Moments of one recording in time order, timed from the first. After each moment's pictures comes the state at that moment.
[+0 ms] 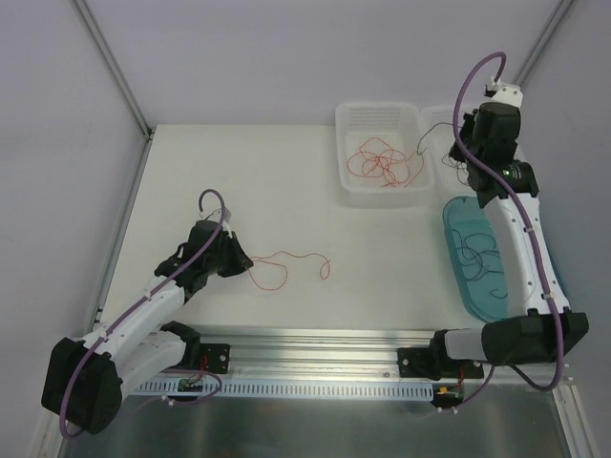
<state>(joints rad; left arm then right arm) -0.39 0.93 0.49 -0.32 0.11 -0.62 0.13 1.31 1.53 -0.61 0.30 0.21</state>
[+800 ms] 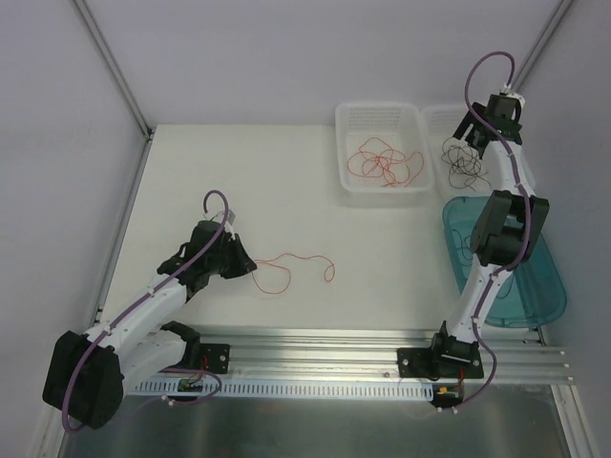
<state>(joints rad) -0.39 0.96 0.47 -0.29 0.18 -0.62 -0.19 2.12 1.91 -0.38 0.18 0.27</state>
